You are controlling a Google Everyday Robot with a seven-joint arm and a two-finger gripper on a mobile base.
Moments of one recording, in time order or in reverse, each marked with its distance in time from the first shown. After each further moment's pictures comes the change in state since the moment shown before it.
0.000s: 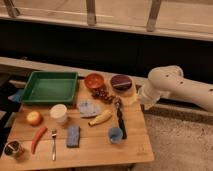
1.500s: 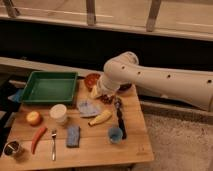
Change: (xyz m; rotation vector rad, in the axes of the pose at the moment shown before) arm 0.005 0.214 -0.017 -0.114 -0.083 -0.404
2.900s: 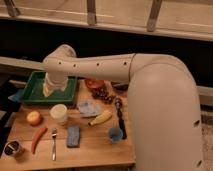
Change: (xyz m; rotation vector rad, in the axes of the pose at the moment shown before) arm -0.081 0.205 0.081 -0.072 -0.001 -0.315
